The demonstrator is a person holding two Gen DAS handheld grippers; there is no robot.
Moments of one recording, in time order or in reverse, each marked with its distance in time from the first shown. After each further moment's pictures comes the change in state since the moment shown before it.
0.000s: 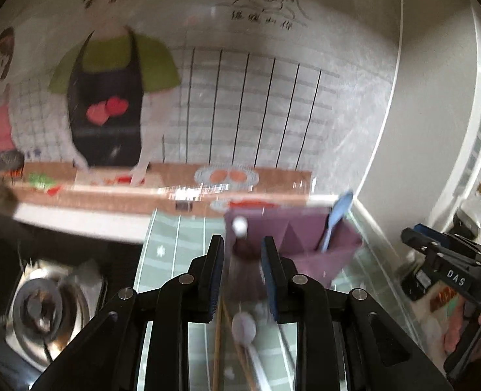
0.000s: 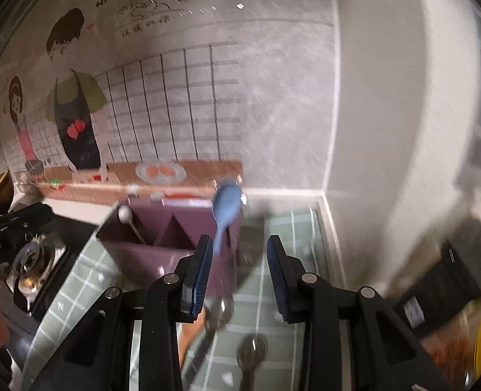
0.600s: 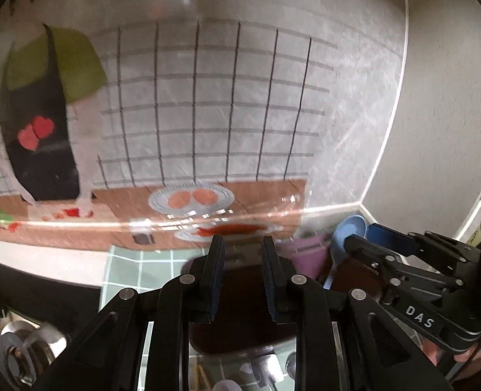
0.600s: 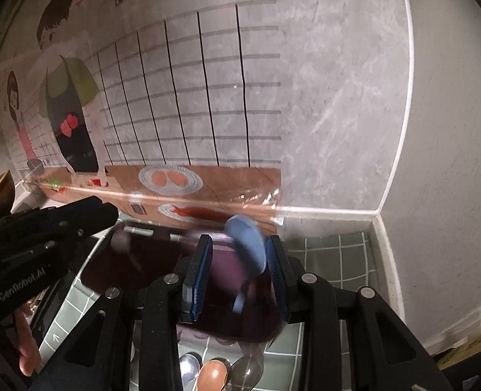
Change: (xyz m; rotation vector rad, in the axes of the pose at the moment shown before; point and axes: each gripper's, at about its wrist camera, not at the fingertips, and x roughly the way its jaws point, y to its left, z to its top) left arm 0.099 -0.035 0.054 0.091 0.032 -0.035; right arm 0.093 0.029 0.044 -0.030 0.020 0.100
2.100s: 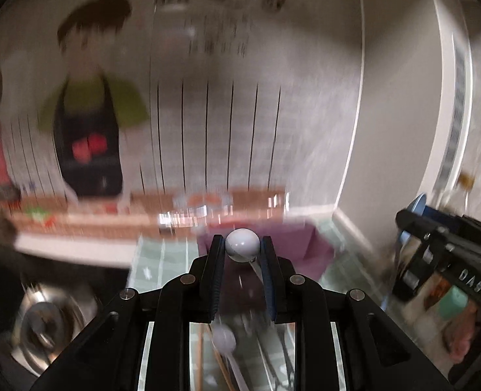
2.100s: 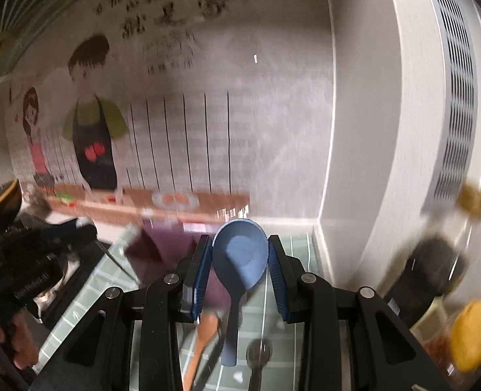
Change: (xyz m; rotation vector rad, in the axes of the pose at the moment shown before) left arm -0.125 -0.025 -0.032 0.022 -0.161 0.029; right arm -0.153 0.009 -0.023 -0.016 -0.188 -0.104
